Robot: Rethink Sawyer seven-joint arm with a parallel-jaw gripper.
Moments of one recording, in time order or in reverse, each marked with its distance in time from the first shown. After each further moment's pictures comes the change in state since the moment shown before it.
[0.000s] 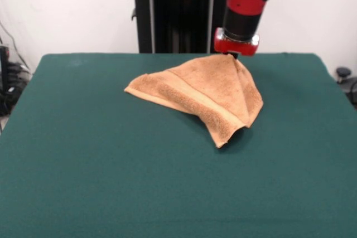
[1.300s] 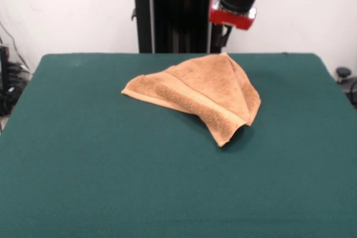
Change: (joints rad) arm 0.044 -0.199 -0.073 0.039 -0.001 0.256 0.000
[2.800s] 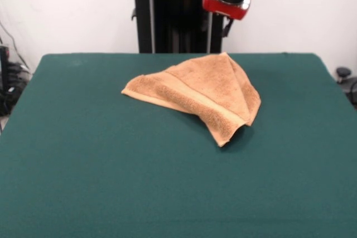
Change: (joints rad) arm -0.013 -0.019 -0.022 0.015 0.023 0.088 0.000
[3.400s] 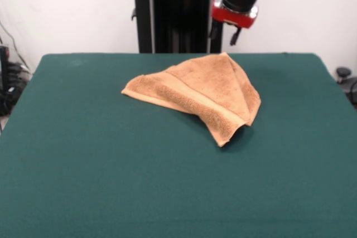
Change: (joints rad) arm 0.046 0.074 0.009 0.000 0.065 -0.102 0.000
